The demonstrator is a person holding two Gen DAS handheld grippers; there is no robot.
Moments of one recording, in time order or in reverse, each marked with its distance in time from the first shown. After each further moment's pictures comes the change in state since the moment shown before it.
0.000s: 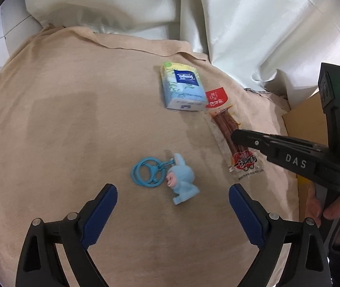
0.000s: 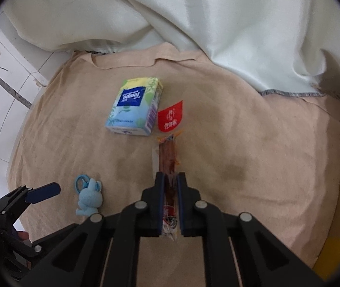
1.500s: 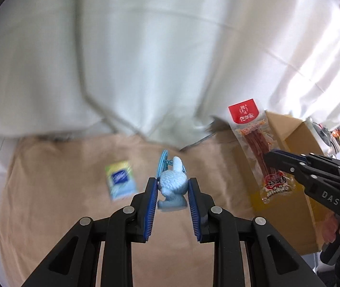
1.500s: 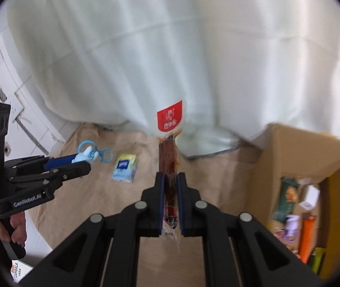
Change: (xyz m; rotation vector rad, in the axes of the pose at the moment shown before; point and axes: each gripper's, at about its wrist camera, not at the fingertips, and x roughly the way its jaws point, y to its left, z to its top) left arm -0.120 -0.139 0.081 0.307 -0.174 -0.012; right arm -0.199 -0.057 -0.006 0.049 -0.351 -0.058
